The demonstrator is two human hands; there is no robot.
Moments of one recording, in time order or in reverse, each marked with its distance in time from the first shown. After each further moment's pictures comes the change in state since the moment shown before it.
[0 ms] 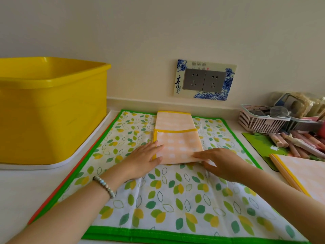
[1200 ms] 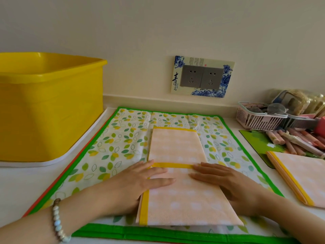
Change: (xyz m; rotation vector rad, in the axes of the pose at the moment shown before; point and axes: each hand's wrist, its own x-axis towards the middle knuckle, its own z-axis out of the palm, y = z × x) left_hand -0.079 0.030 -0.005 0.258 -0.146 0.359; right_hand -0.068 -0.009 0.007 0.187 -0.036 -0.279
